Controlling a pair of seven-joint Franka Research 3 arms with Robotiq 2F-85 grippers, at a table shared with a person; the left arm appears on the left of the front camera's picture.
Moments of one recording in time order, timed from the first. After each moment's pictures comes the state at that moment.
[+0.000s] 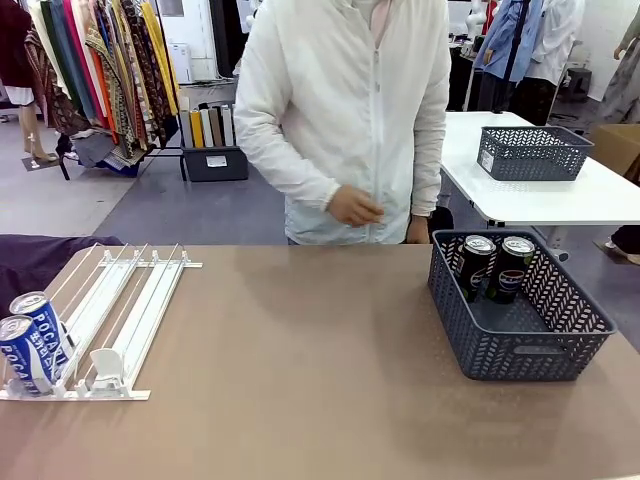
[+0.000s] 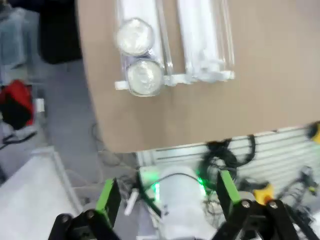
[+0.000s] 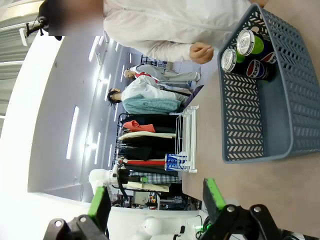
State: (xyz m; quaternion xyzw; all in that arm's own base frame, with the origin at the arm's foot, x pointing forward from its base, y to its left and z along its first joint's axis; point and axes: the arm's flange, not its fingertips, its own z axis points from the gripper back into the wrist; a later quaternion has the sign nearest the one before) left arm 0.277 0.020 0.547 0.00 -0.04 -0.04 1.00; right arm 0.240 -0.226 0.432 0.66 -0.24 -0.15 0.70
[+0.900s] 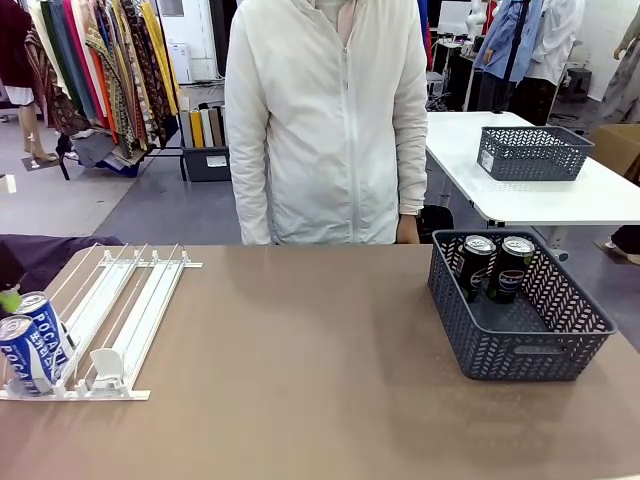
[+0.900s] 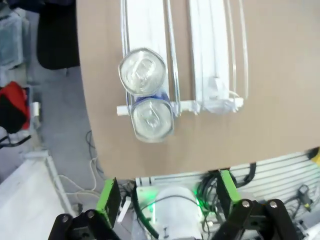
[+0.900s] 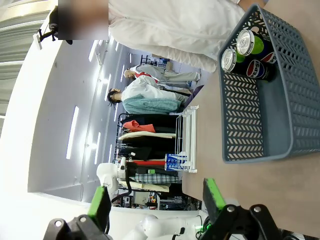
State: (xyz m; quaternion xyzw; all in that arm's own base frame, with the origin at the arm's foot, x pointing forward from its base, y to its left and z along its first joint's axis) left arm 0.323 0.032 0.503 -0.02 -0.04 -0.01 1.00; right arm 0.240 -0.226 0.432 0.66 -0.24 -0.15 0.70
